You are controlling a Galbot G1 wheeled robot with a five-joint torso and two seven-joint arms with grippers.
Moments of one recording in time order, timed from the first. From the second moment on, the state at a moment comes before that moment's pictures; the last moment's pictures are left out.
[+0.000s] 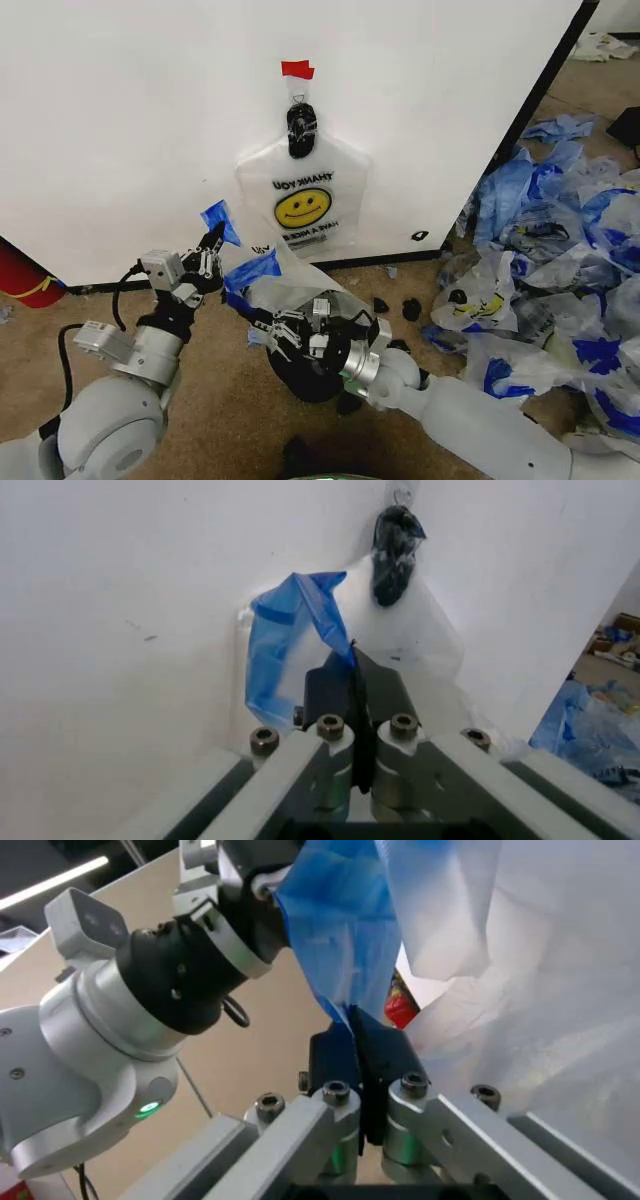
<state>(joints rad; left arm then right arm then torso) 1.32 -0.52 -0.28 -2.39 -0.88 -0.26 -0.51 -0.66 1.02 -0.52 1.71 1.17 0.32 -0.61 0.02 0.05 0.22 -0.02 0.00</state>
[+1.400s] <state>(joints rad) 1.31 -0.54 -0.25 -2.36 -0.88 -0.26 -0.52 -0.63 1.07 -0.58 1.60 1.14 0.33 -0.69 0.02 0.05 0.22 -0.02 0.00</state>
